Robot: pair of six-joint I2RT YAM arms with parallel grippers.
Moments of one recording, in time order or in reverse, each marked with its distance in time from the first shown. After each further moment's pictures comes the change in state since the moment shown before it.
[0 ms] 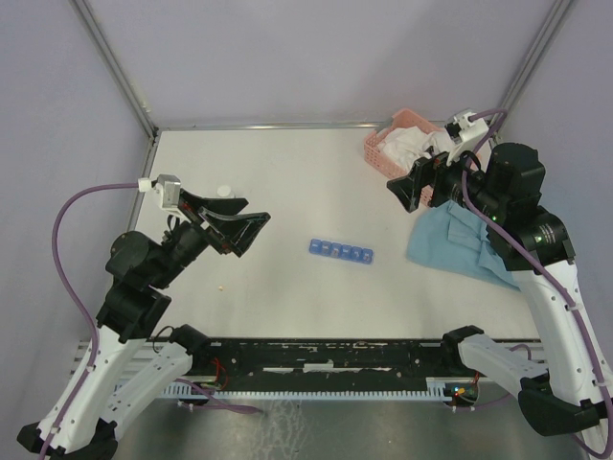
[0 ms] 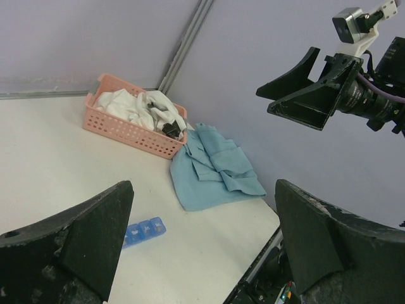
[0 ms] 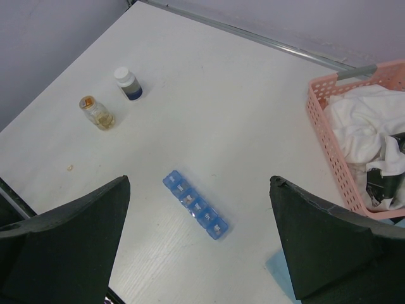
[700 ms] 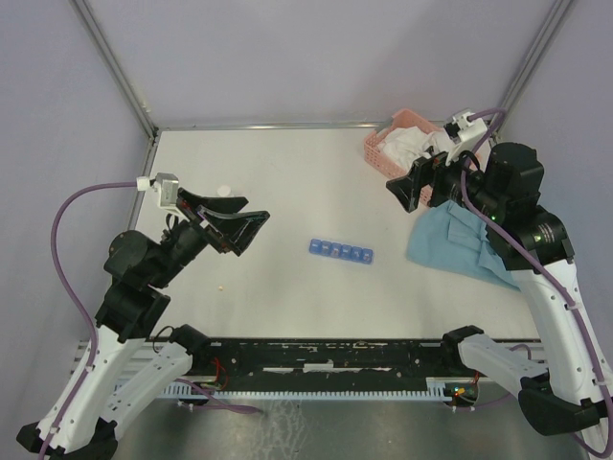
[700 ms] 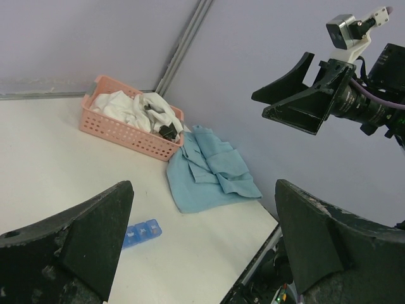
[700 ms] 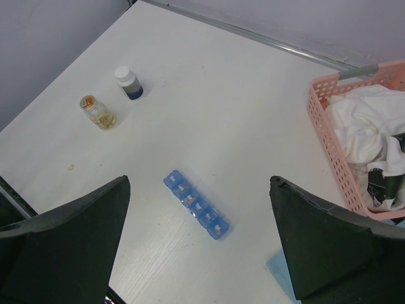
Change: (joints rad) left arm 0.000 0.005 0.013 0.000 0.000 -0.016; right arm 0.005 0.004 0.000 0.000 0.003 0.000
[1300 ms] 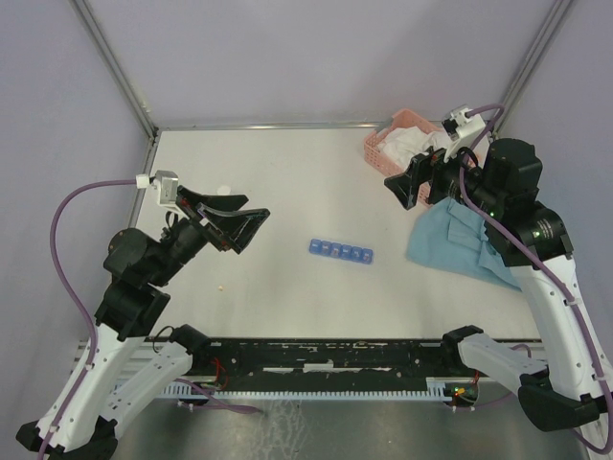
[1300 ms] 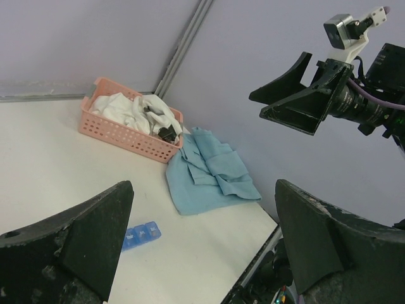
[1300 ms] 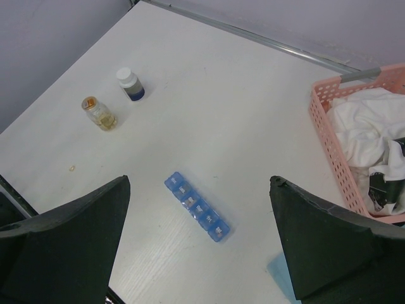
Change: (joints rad) left arm 0.000 0.015 0.017 0.000 0.000 -0.002; right arm 0.007 0.023 0.027 -0.001 0.001 0.000
